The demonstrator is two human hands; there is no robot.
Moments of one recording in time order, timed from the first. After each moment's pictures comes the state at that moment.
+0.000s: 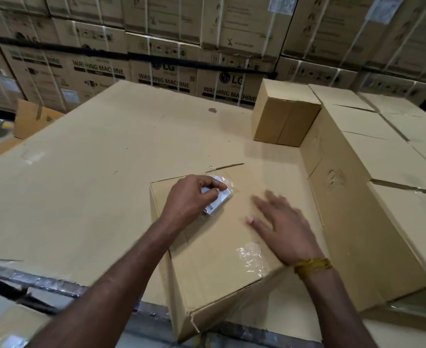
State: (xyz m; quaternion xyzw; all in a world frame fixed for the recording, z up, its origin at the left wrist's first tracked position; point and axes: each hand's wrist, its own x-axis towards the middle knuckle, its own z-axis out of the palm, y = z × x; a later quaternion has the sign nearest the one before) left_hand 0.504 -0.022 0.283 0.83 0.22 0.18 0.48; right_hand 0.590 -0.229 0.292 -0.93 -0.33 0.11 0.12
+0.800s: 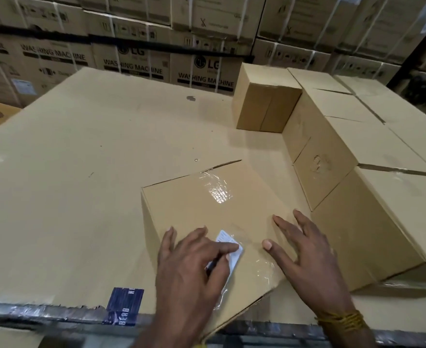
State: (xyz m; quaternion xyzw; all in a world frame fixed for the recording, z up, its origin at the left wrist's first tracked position) left_hand 0.413 -0.084 0.256 0.87 0.15 0.25 0.40; right_hand 0.541 -0.267 0.280 -0.96 -0.21 0.04 0.20
